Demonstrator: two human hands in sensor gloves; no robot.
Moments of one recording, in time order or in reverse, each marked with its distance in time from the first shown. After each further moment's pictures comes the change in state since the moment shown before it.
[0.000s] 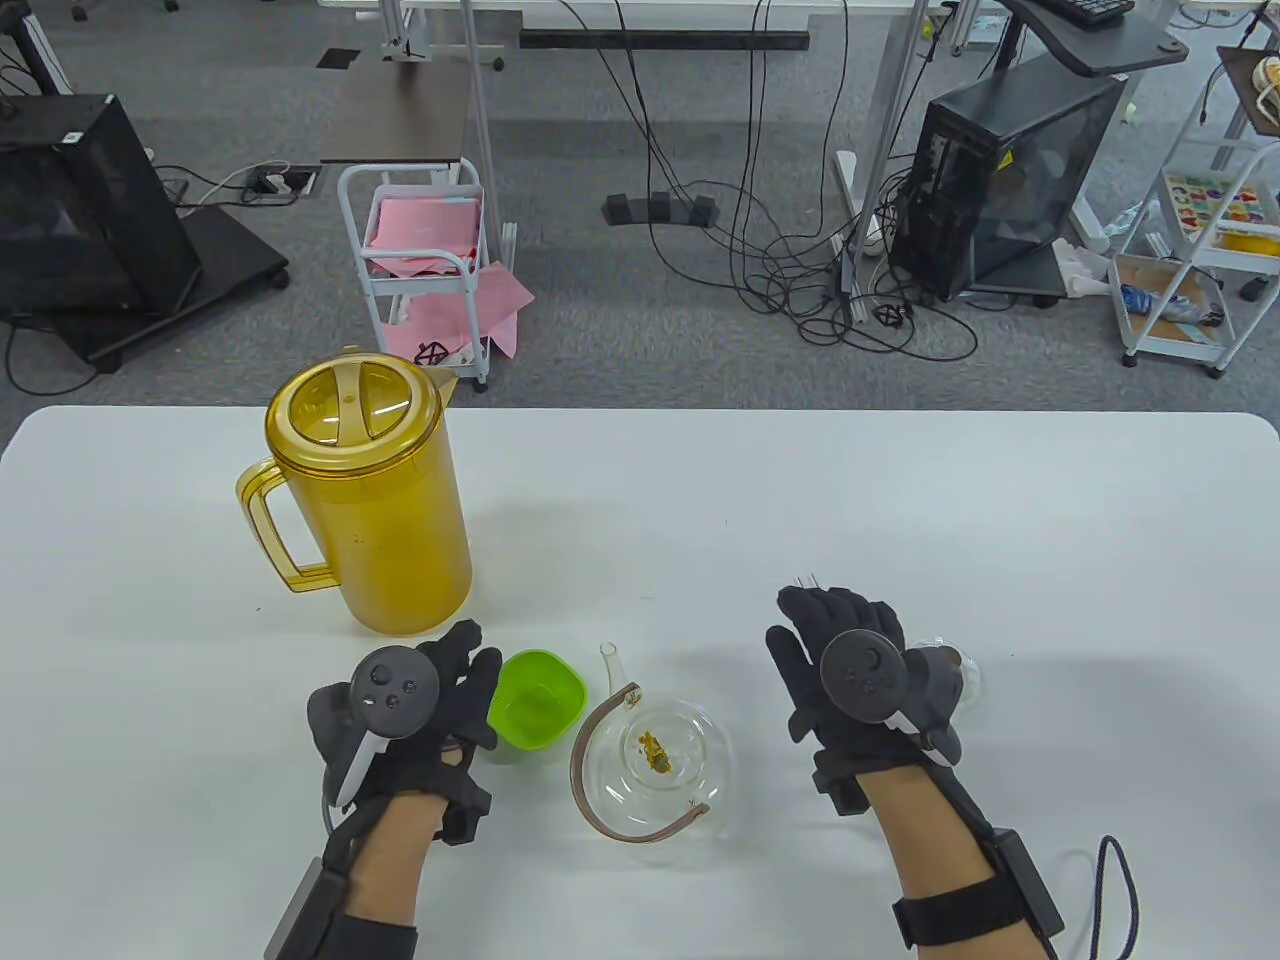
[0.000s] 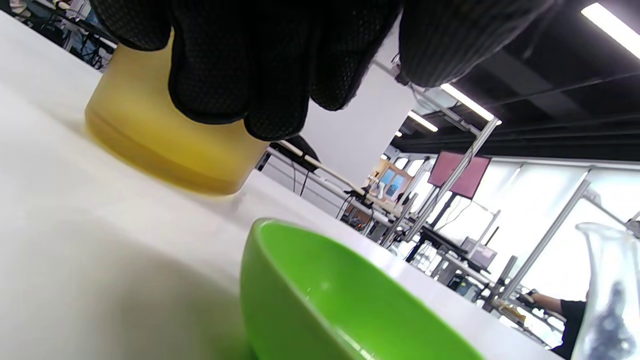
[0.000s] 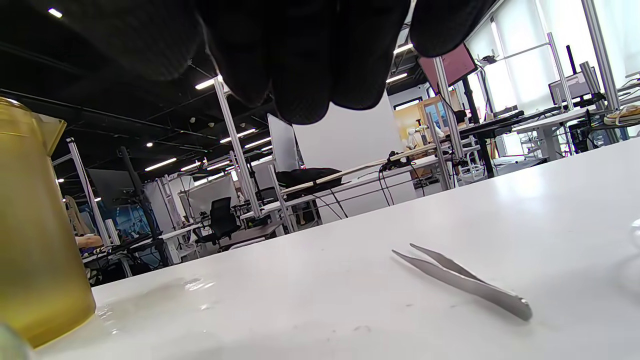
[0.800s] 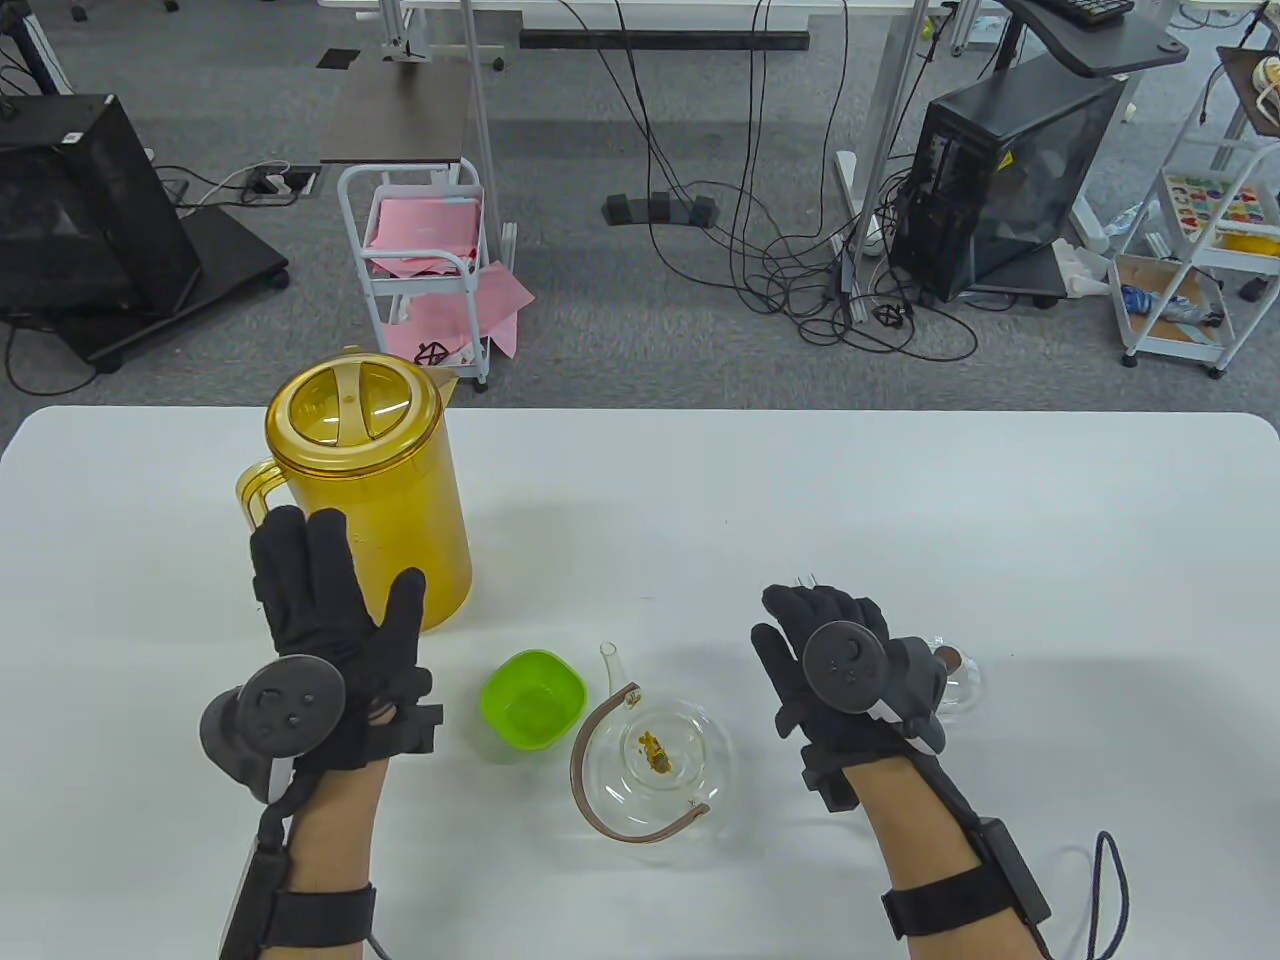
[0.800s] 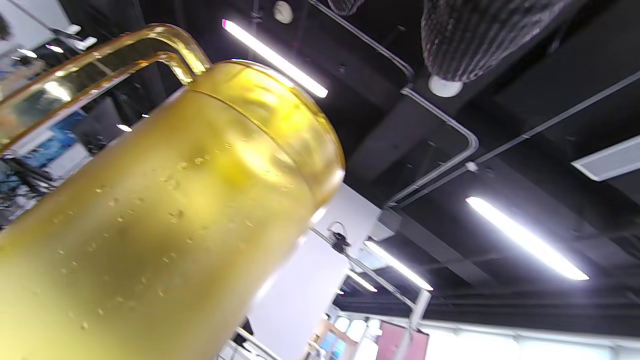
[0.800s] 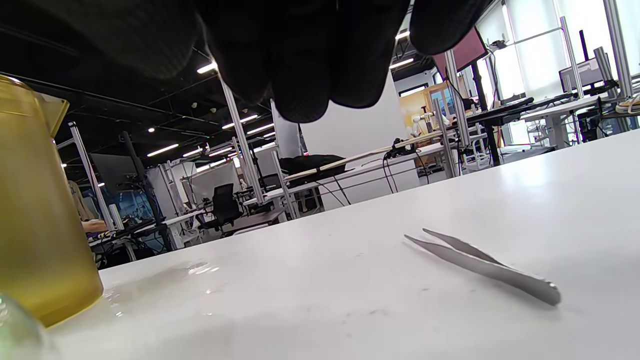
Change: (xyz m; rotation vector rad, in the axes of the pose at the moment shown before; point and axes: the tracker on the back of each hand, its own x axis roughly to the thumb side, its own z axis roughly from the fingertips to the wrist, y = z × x) left_hand -0.003 0.088 -0.007 0.504 -0.118 0.109; right_hand 0.008 0.009 -0.007 0.054 -0.009 0.008
